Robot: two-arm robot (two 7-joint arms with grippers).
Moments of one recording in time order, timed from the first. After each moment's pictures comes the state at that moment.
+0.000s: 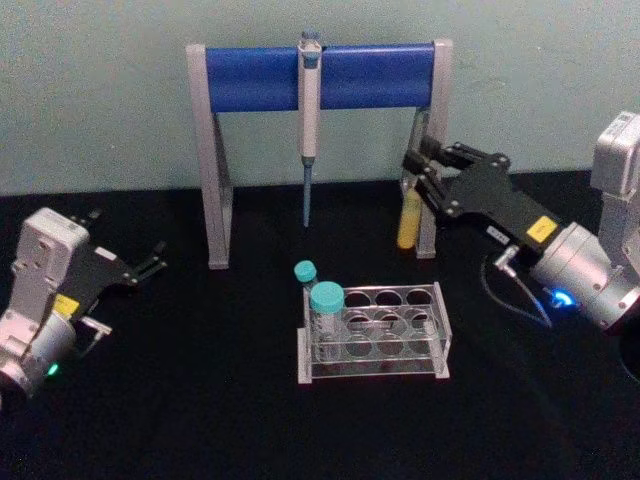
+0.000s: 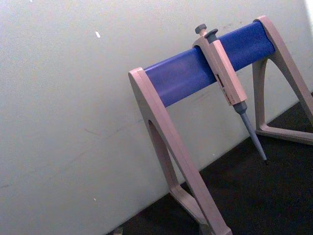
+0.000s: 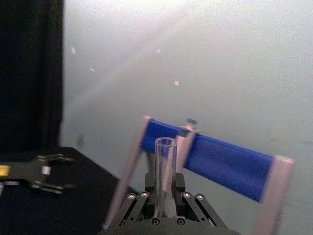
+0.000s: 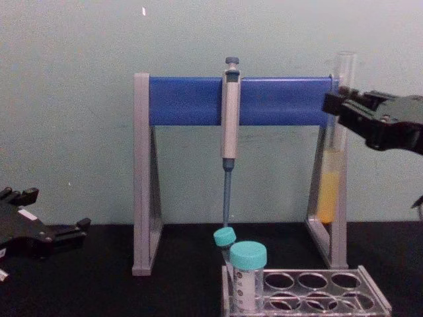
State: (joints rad) left arm -0.20 0.60 0.45 -1.41 -0.25 -0.12 0.03; right arm 0.26 0.44 -0.31 -1.50 0.44 -0.21 0.52
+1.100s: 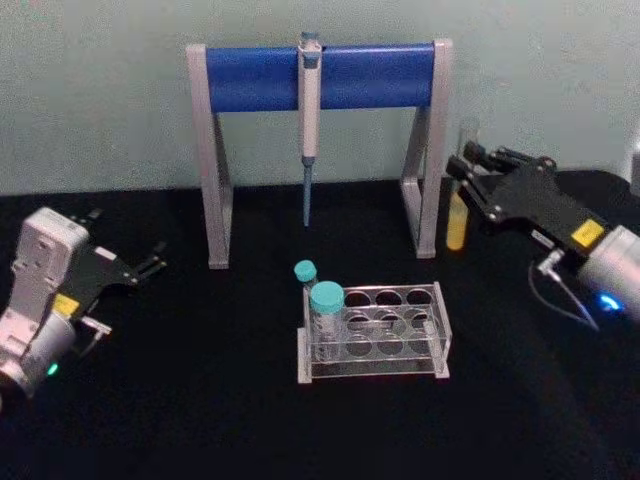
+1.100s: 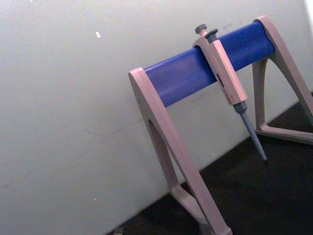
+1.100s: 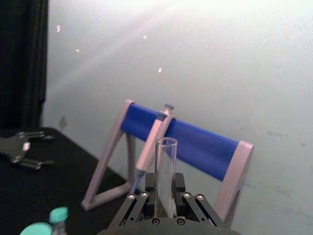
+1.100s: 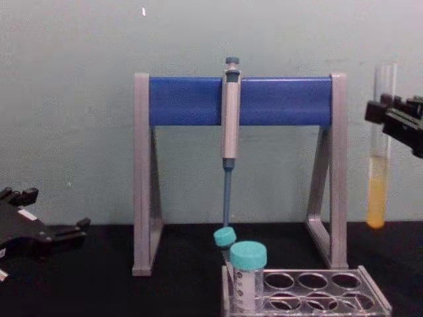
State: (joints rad) left arm -0.20 0.60 0.45 -1.41 -0.25 -0.12 0.03; right arm 0.21 0.54 -0.28 -1.56 0.43 -0.21 0.48
